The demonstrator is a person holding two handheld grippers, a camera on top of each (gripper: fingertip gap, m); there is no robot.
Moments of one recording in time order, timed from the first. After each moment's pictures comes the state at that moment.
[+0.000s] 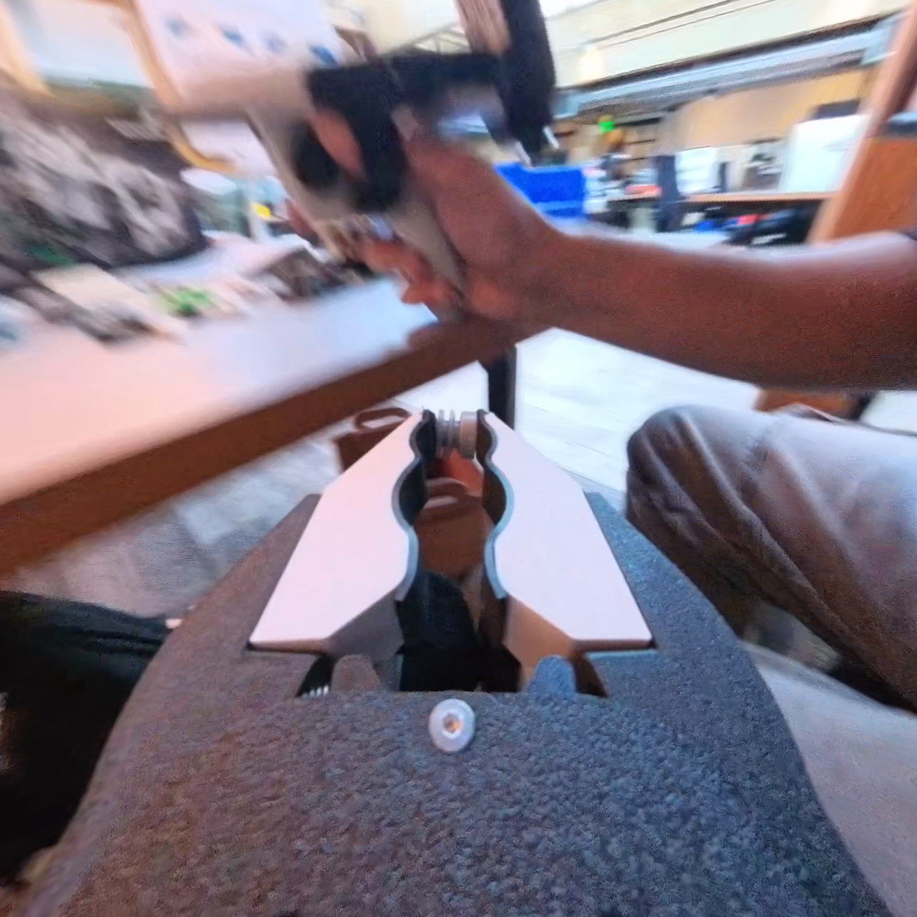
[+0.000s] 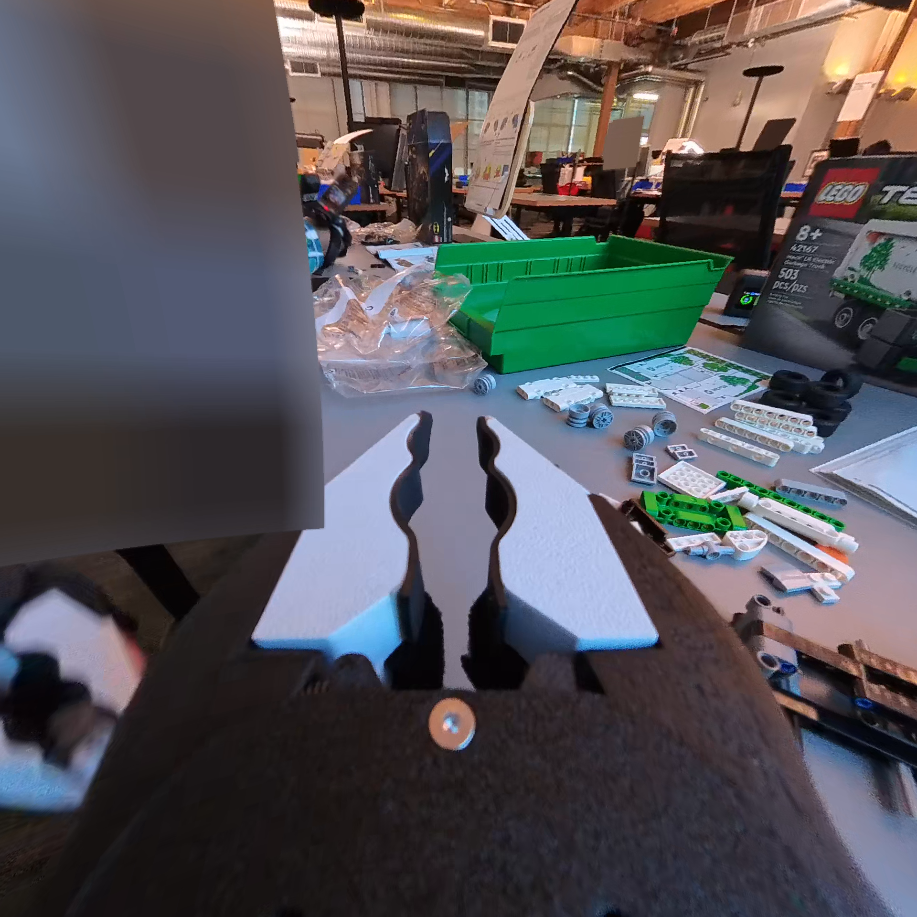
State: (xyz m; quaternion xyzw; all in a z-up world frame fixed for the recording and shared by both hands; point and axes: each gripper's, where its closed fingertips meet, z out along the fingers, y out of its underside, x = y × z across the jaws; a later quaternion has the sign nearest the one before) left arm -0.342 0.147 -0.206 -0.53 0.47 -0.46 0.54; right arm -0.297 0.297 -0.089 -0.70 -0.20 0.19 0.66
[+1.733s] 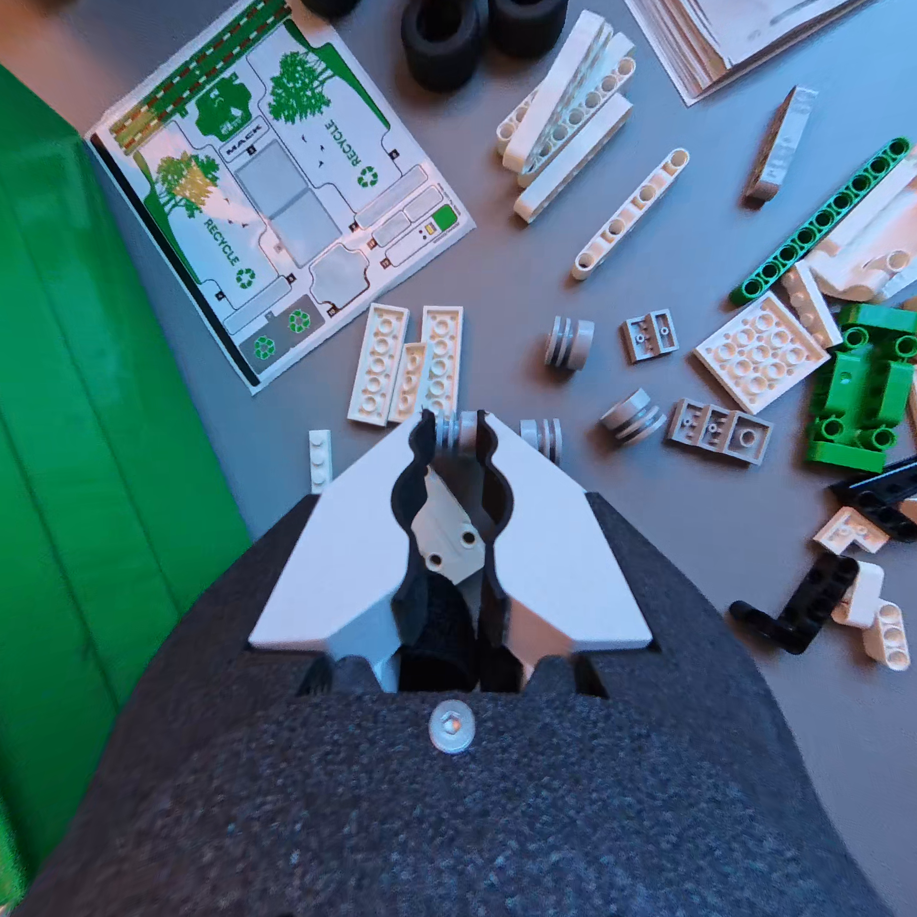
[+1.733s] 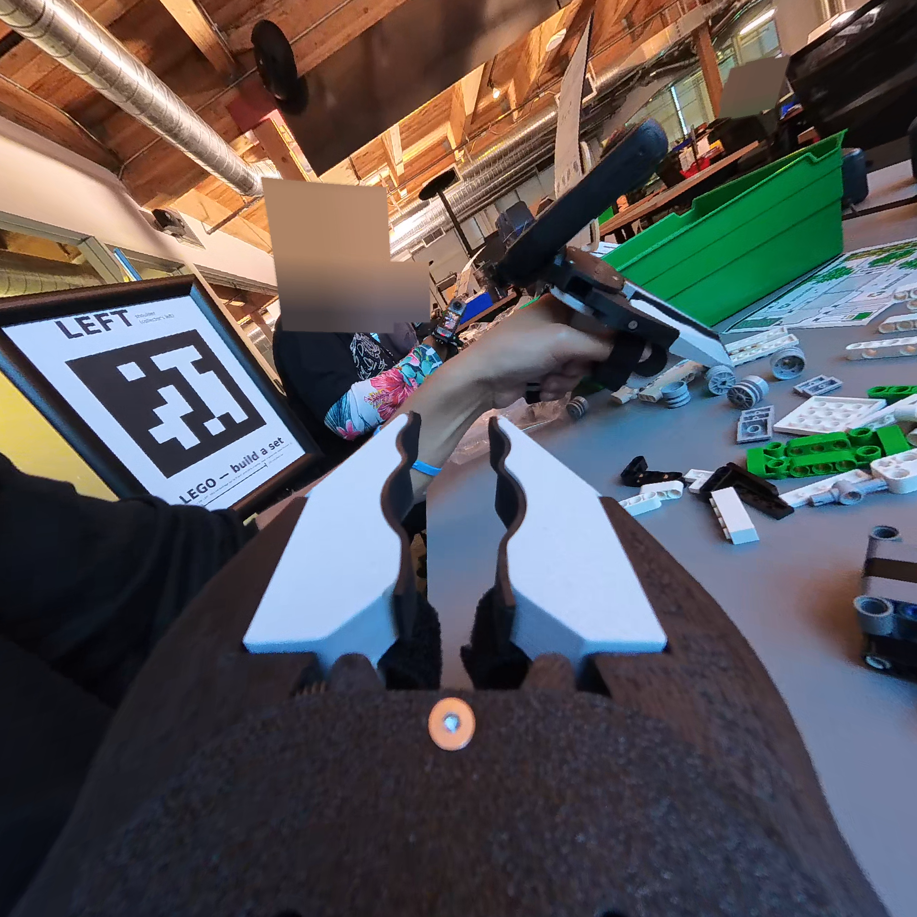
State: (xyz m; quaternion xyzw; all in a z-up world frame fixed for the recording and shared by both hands) left arm -0.264 0.534 -0.188 -0.81 0.51 -0.10 0.28; right arm -0.264 0.289 -0.072 -0.64 -0.07 0.46 0.61
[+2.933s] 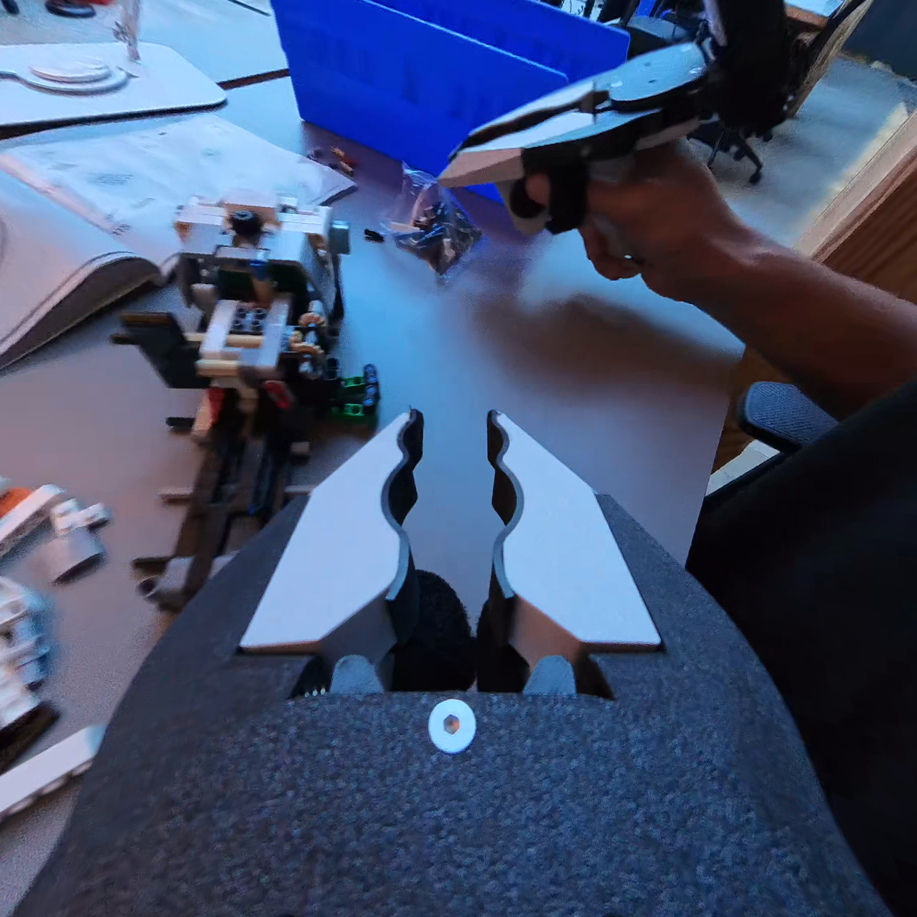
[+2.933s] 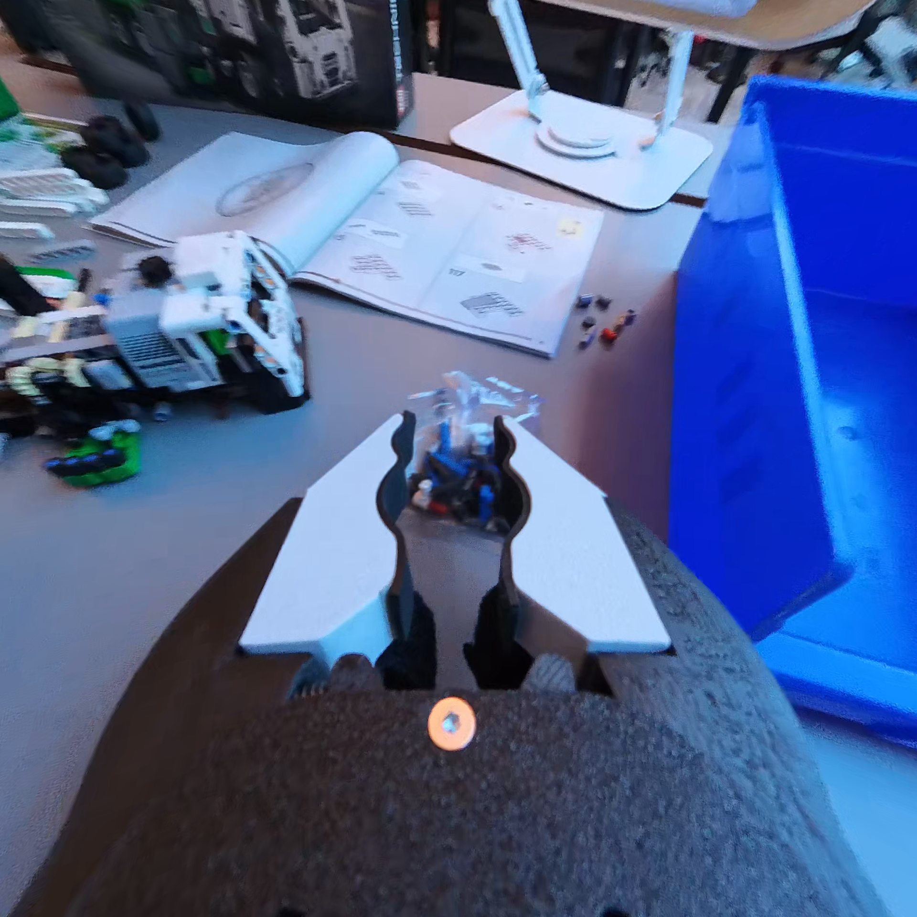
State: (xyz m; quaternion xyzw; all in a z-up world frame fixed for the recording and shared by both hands) left arm -0.104 0.232 -0.128 -0.61 0.58 -0.44 0.32; right arm 0.117 0.232 -0.134 -0.85 0.09 -0.07 0.52
